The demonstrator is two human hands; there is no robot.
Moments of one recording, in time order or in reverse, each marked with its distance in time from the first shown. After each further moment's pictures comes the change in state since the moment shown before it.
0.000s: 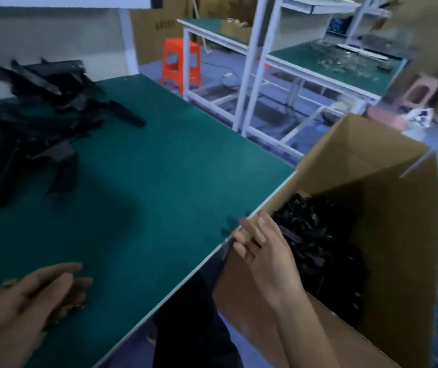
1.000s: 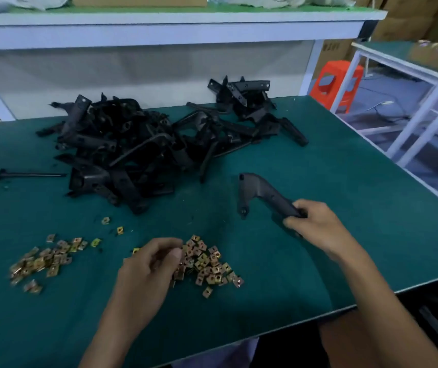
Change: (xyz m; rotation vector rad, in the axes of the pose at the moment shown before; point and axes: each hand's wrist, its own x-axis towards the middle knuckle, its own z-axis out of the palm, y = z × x) left_hand -0.036 -0.006 -0.080 0.181 0.357 0.125; right_hand 0.064 0.071 0.180 -1.473 -0.665 -0.288
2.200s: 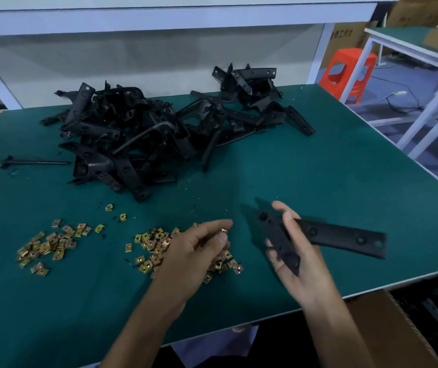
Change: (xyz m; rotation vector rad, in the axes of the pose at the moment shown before) left_hand 0.002 0.017 0.054 -0.358 -0.184 0.039; right_hand -0.081 -0.021 0.063 1.387 -0.133 0.103
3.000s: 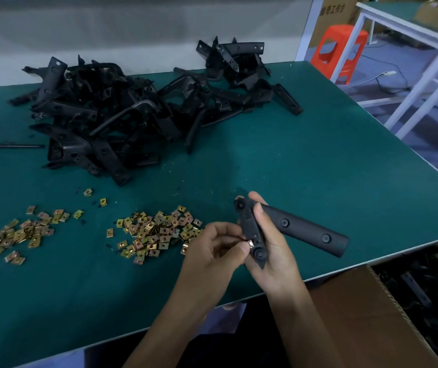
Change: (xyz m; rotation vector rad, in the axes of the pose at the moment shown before) left_hand -0.021 -0.010 0.056 -0.156 0.009 -0.099; right_hand -0.004 0.029 0.005 0.199 -0.053 0.098
